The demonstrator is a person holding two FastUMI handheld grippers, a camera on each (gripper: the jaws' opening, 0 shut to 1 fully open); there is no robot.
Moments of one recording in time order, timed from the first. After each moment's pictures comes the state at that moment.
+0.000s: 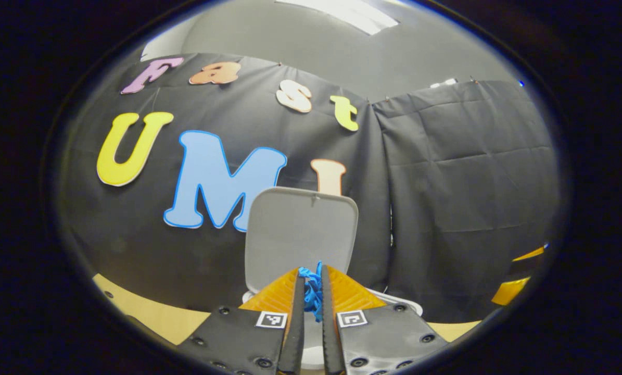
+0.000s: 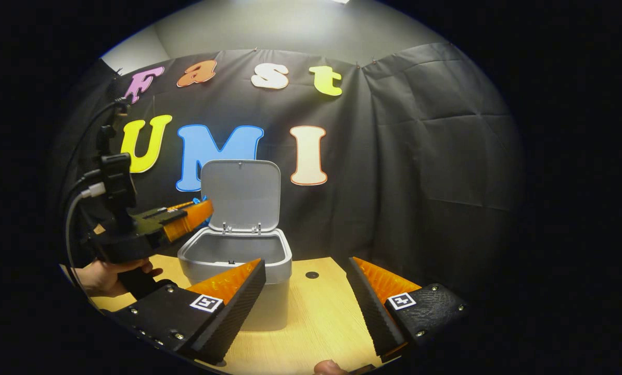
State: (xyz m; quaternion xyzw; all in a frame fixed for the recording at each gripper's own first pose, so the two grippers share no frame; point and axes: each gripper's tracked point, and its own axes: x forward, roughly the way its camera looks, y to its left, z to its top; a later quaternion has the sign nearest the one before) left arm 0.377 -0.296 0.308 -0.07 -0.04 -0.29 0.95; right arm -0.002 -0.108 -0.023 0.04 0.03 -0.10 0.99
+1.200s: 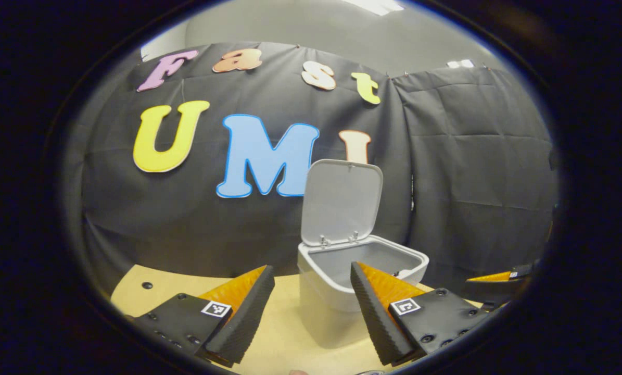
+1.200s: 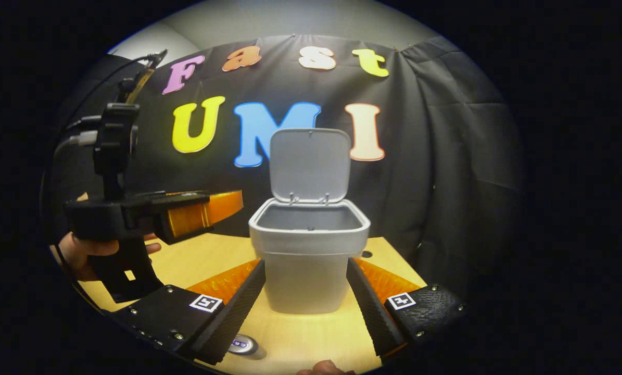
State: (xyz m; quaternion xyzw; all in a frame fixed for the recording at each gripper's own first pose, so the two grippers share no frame) left arm 0.292 -0.169 0.289 -0.04 0.05 -0.19 0.98; right arm -0.003 0.018 -0.077 0.03 0.10 0.07 0.99
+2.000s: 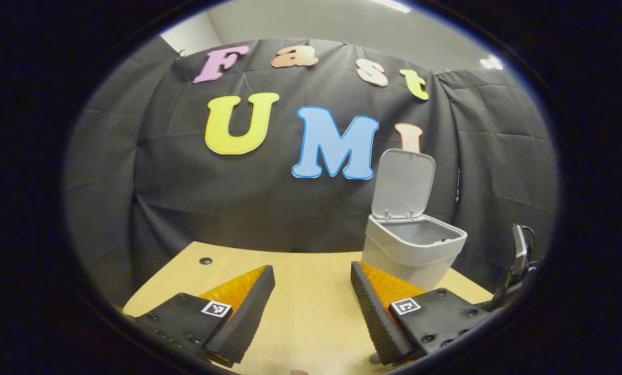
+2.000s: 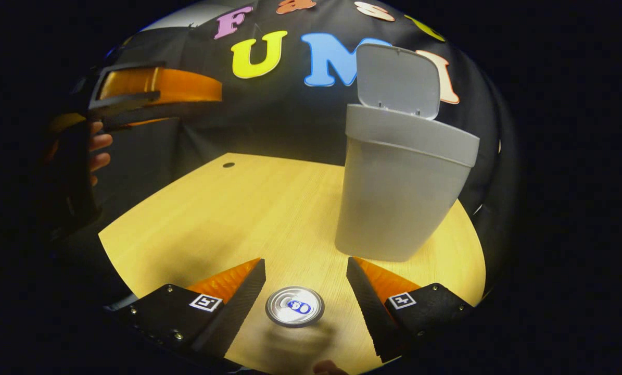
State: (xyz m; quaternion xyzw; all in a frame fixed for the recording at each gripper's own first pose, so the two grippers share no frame) left arm 0.224 -0.044 0.256 -0.05 0.11 -0.06 0.99; right arm -0.027 0.105 -0.206 -0.03 0.27 0.21 0.94
